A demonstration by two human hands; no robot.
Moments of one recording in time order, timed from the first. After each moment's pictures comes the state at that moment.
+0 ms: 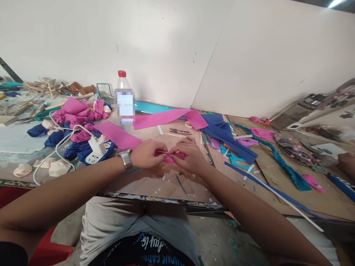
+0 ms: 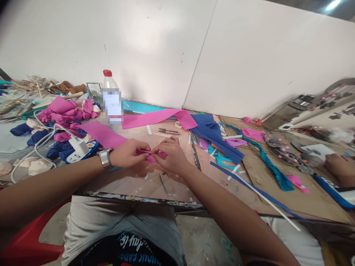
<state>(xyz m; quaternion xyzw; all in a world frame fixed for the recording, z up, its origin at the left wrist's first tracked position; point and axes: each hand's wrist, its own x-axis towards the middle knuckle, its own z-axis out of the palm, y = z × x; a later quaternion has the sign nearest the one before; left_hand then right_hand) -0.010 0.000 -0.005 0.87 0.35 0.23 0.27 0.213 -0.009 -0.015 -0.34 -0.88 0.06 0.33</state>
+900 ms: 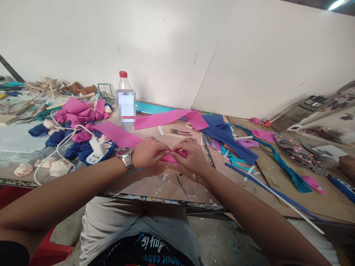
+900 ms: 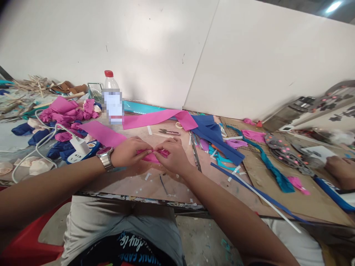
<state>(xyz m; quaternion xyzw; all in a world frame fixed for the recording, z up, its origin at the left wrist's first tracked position) -0.011 0.009 -0.015 0.91 0.32 0.22 0.12 0.213 -0.007 -0.015 -0.38 -0.85 0.07 0.36</state>
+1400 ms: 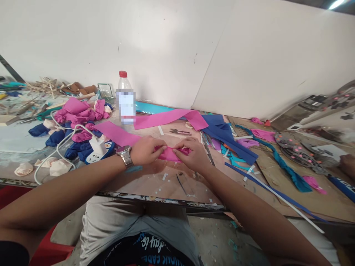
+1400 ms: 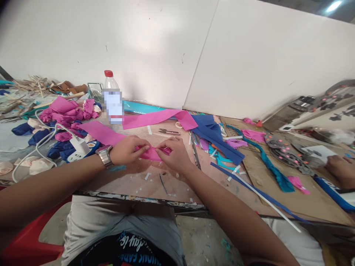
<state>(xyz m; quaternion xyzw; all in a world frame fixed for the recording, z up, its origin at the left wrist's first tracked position) -0.016 0.010 -0.010 0.89 0.37 0.24 0.15 0.216 -0.004 -0.014 -0.40 -0.83 0.10 0.38</state>
